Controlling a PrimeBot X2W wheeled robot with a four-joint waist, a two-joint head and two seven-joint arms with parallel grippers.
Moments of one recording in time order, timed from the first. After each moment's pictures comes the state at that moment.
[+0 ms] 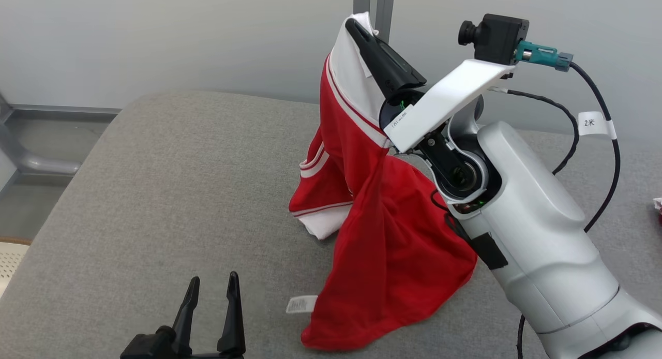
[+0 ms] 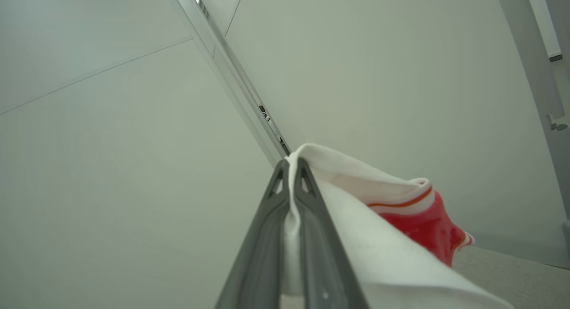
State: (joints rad) left arm 0.15 0.05 -0.21 0.09 -0.39 -0.02 -0.26; right arm -0.79 -0.05 0.46 0.29 1.02 0.13 0.05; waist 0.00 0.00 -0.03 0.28
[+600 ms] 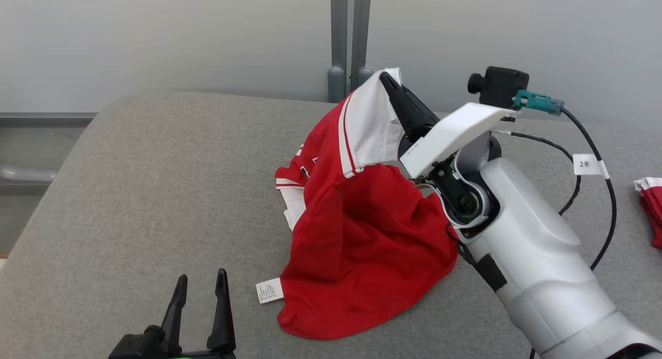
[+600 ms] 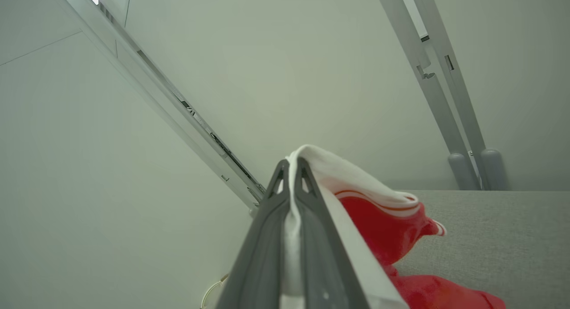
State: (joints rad) left arm 0.15 0.05 -0.17 0.07 -0.39 -0.01 -0.26; right arm -0.72 -0.05 0.43 0.49 0.96 0.13 -0.01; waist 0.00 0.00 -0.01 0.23
